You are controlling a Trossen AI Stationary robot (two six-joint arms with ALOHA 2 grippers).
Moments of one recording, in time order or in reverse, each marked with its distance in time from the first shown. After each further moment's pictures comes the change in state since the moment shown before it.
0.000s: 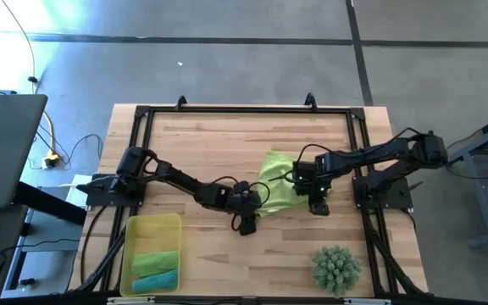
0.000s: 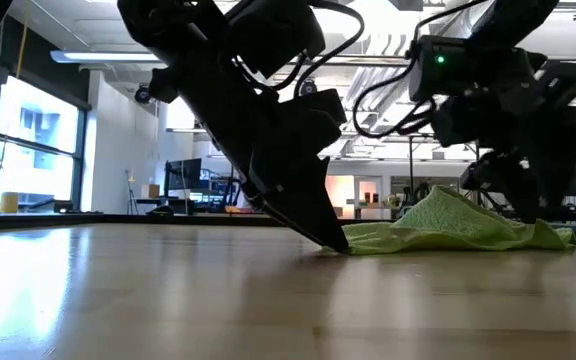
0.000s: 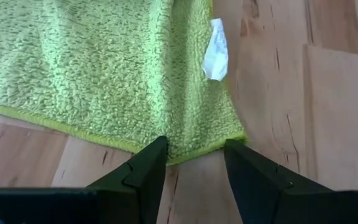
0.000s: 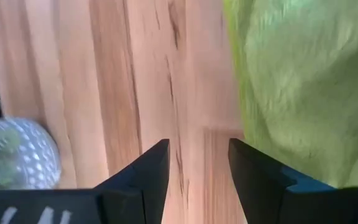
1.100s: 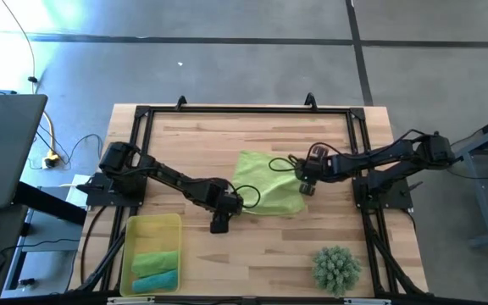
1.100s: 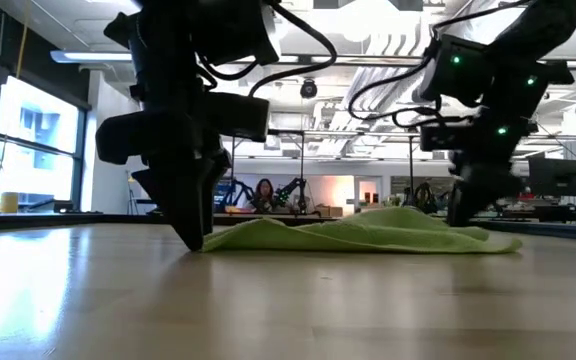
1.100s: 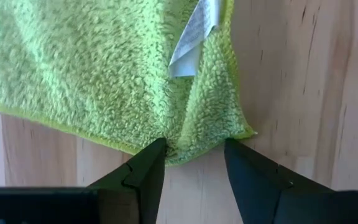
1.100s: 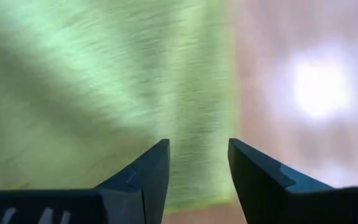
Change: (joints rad) left arm -0.016 -0.192 -0.008 -0.587 0.071 0.102; right arm 0.001 -0.064 -0.139 0.265 0.866 0.133
